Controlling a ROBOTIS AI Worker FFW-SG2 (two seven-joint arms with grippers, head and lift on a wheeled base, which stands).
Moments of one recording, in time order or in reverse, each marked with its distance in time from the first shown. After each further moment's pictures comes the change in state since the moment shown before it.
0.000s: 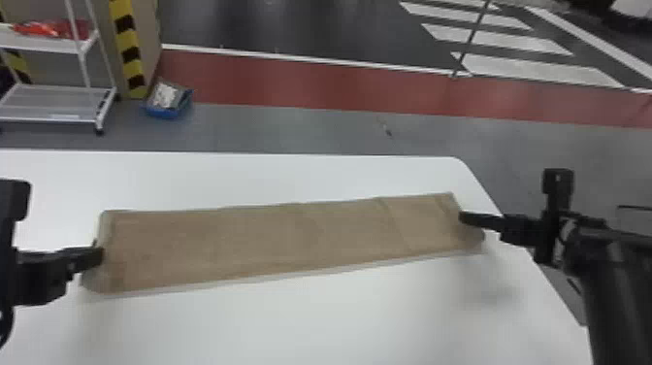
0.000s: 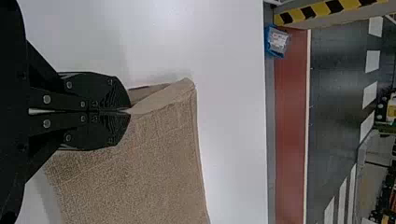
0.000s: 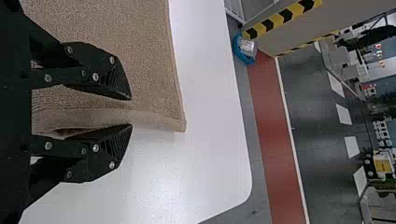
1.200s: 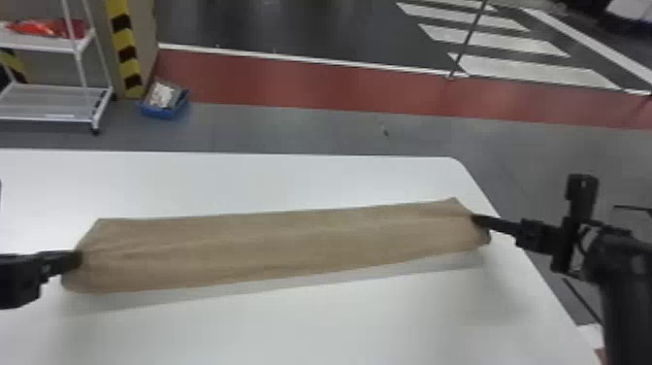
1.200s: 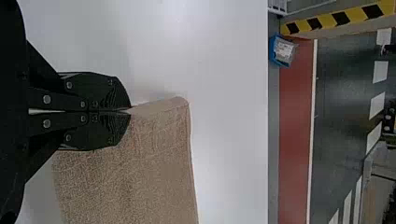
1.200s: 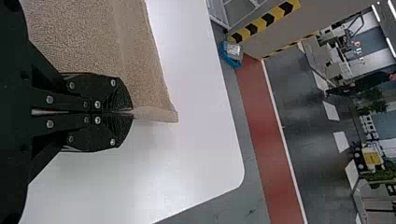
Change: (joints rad) left arm 0.006 0.006 0.046 -0.051 0.001 0.080 0.000; right arm 0.075 0.000 -0.089 -0.138 -0.031 0.099 0.063
